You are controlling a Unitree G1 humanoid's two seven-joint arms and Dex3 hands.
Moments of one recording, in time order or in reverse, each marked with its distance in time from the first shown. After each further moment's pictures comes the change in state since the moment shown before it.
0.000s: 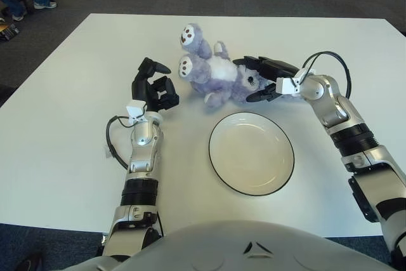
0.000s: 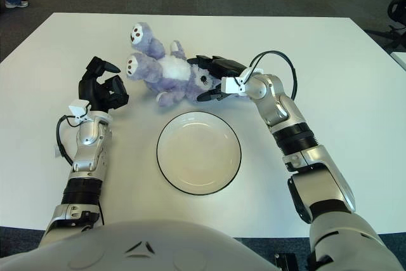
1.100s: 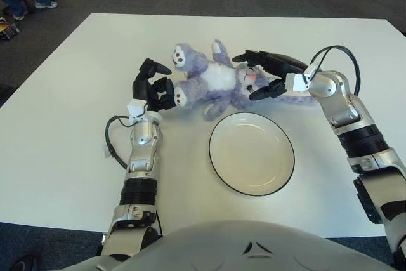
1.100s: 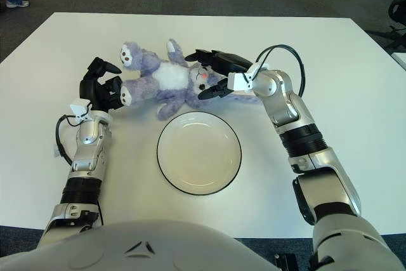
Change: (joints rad) left arm -0.002 0.008 -0.002 0.000 0.016 0.020 0.000; right arm 0.037 -0.029 -0.048 -0.107 0.095 -0.006 0.051
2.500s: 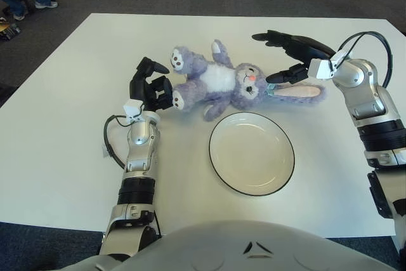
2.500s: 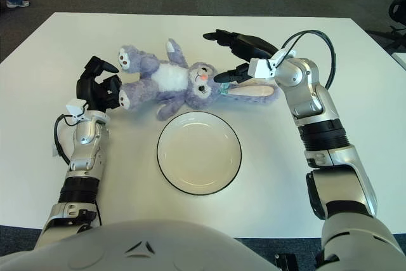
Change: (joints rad) left arm -0.008 0.016 0.012 0.007 -0.014 -0.013 -0.027; right arm -0.035 -0.087 -0.114 -0.028 0.016 -0.022 -0.014
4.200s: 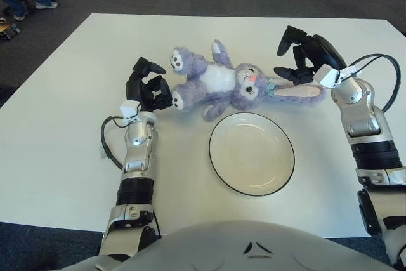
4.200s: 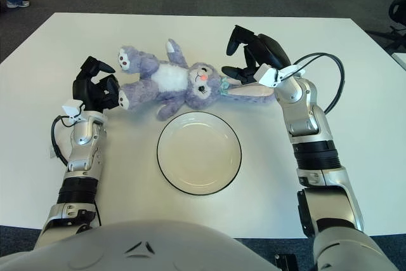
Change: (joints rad) left arm -0.006 0.001 0.025 0.003 -0.015 -0.015 -0.006; right arm 0.133 0.081 -0.112 -0.064 -0.041 0.081 -0.304
